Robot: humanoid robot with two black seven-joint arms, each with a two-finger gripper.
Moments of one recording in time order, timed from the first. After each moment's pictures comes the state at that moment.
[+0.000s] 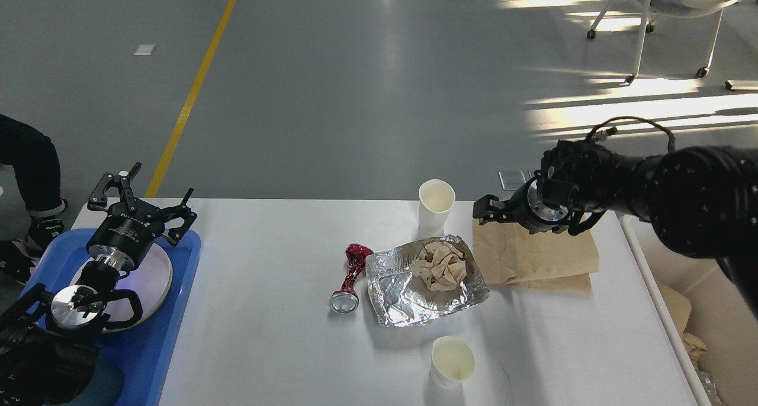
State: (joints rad) left arm -0.50 0.30 -1.17 -0.50 -0.16 -0.62 0.02; right arm 1.46 0.00 -1.34 0.76 0.16 0.28 0.01
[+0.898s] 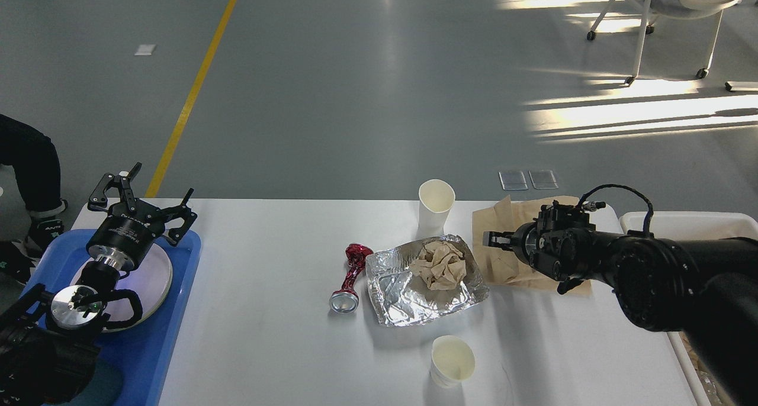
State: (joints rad) left arm -0.50 0.30 -1.17 -0.50 -0.16 -0.62 0.02; right arm 1.18 0.05 -1.37 0.53 0.12 0.06 0.01
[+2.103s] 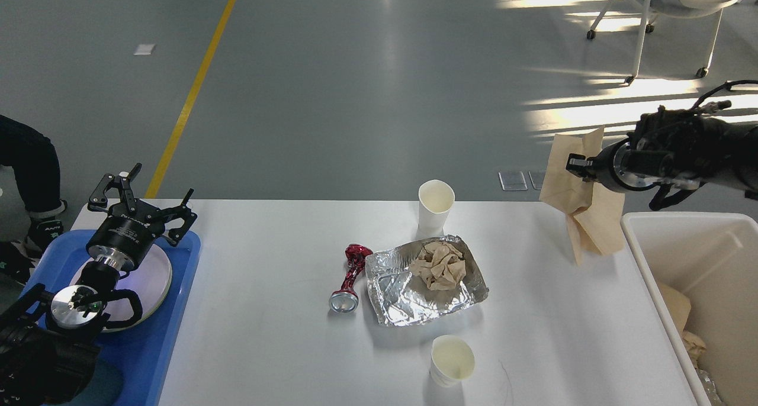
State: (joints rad) left arm -0.50 0.30 -1.17 -0.50 -0.16 -0.62 0.02; right arm 1.77 -0.30 -1.35 0.98 0.09 0.20 -0.03
